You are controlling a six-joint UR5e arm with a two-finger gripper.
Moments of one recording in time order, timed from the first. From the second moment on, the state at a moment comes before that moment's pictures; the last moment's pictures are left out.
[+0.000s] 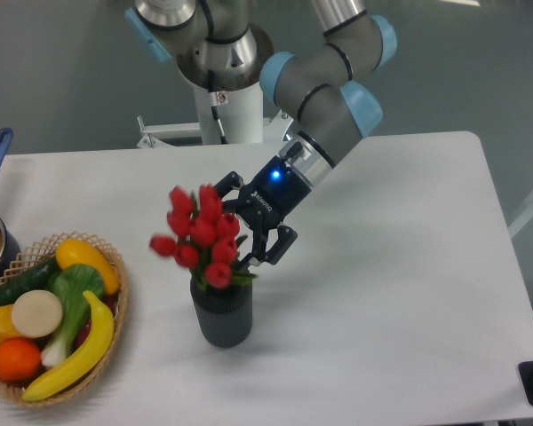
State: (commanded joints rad) arm 2.66 -1.77 -2.02 -0.76 0.48 1.46
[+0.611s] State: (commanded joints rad) arm 2.68 -1.63 -1.93 -0.77 0.96 1.45
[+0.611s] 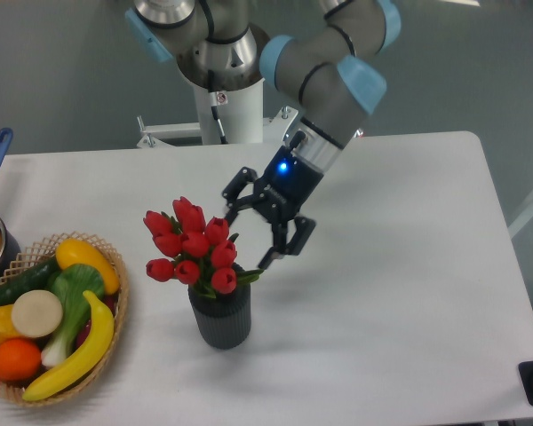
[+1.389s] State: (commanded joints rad) arm 2.82 -1.55 -1.60 -1.29 1.34 1.84
